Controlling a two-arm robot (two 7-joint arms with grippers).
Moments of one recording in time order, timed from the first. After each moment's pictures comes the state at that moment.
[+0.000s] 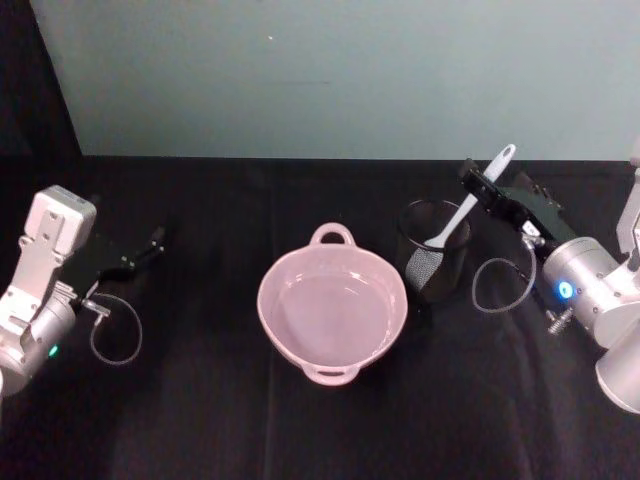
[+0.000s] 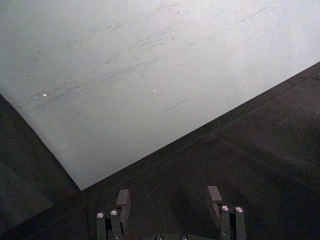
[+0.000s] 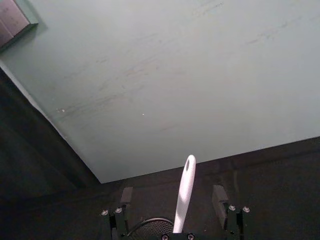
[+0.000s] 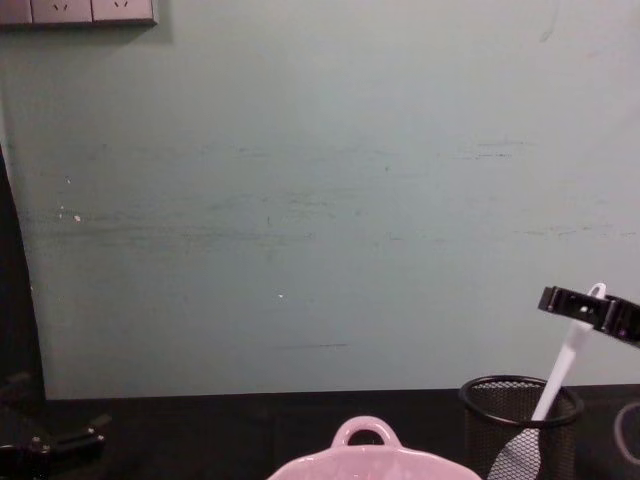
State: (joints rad) left arm -0.20 0.60 0.45 -1.41 -0.25 -0.12 0.03; right arm 0.19 0.28 -0.18 -1.53 0.69 0.17 0.04
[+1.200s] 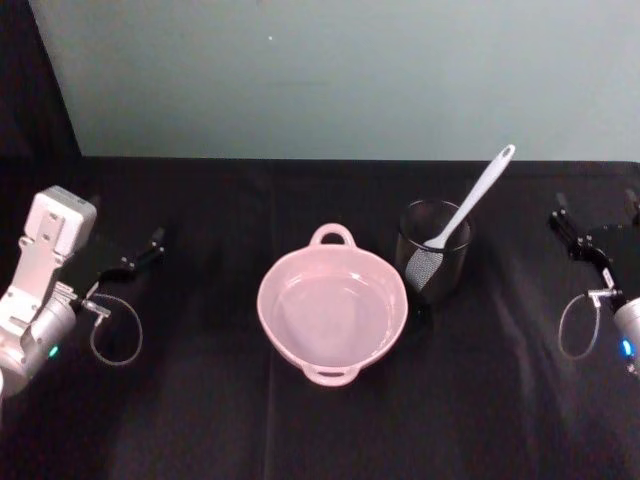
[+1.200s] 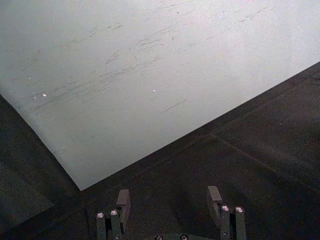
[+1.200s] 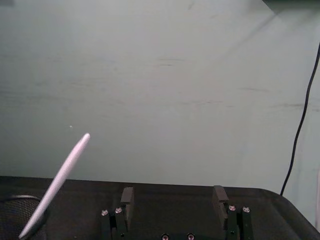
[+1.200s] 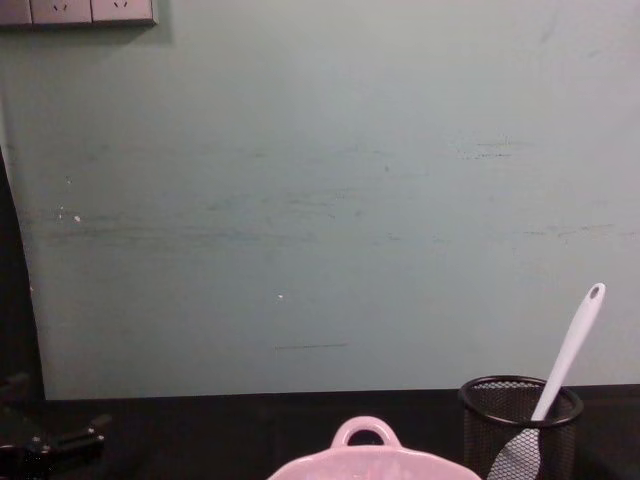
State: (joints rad) left arm -0.20 0.60 0.45 -1.41 -0.25 -0.12 0.03; right arm 0.12 0.33 -0.11 -1.33 0.28 -0.30 0.03
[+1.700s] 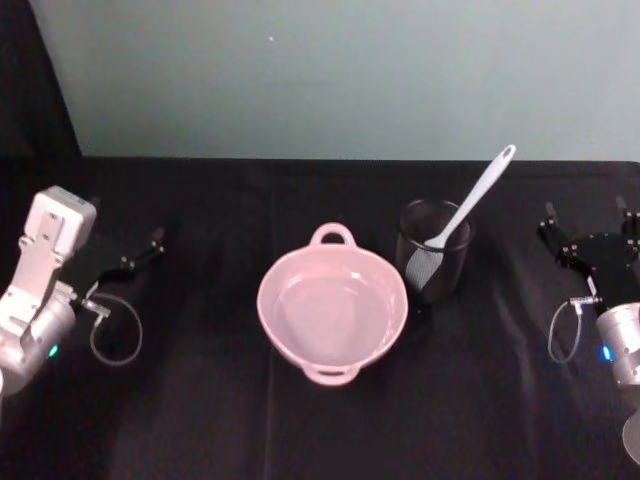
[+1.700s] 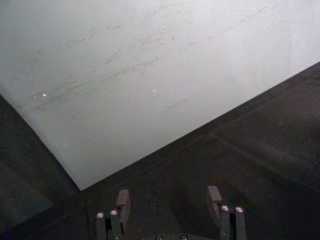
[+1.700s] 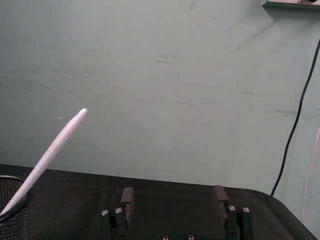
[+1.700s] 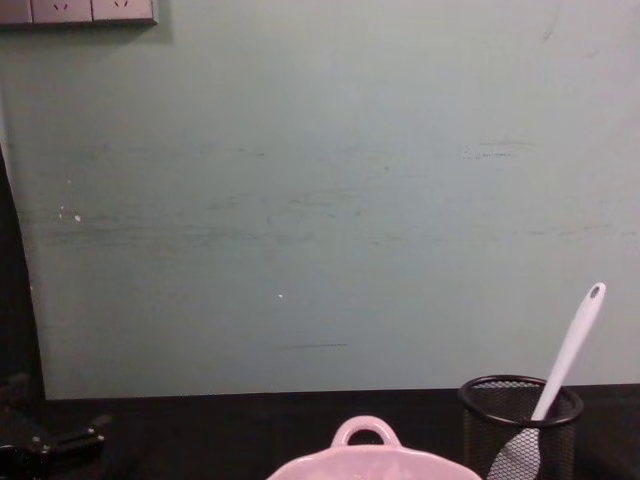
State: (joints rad) left arm -0.20 0.60 0.45 -1.41 -0.25 -0.12 0.03; right arm 0.20 0.28 -0.13 -1.14 0.14 -0.44 -0.03
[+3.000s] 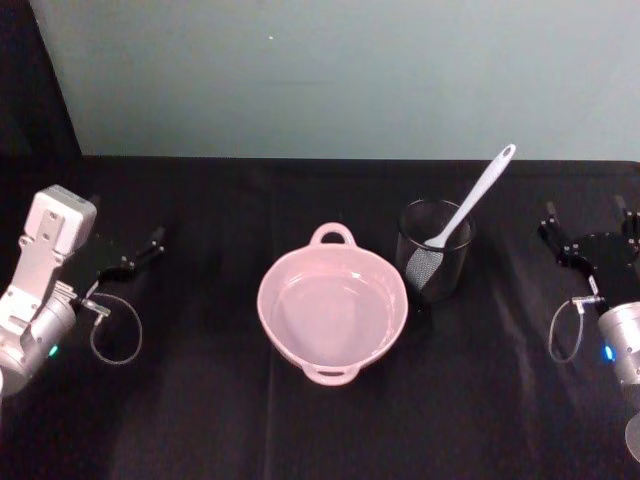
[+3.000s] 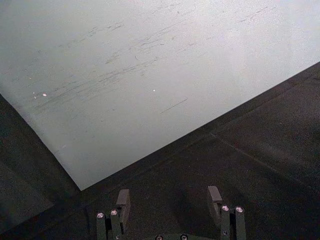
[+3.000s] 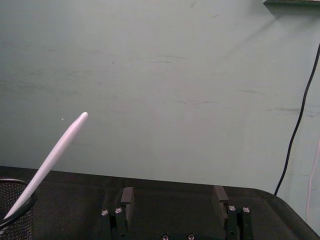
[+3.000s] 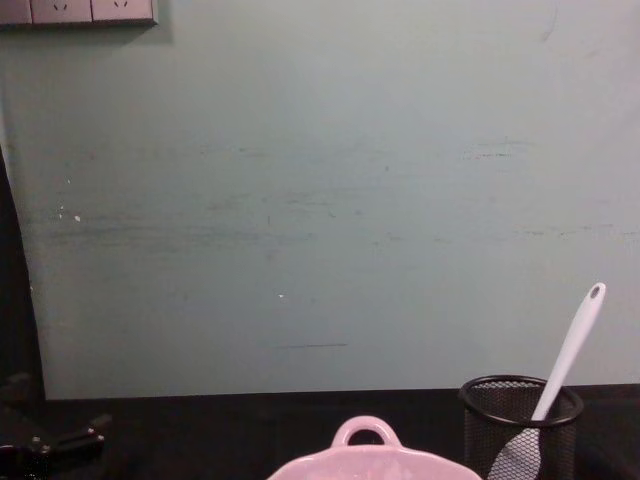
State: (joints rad) left arm -0.20 0.60 0.45 -1.41 -0.25 -0.12 0.03; right arm 0.19 0.29 -0.12 -1.16 0.17 -0.42 -0.01
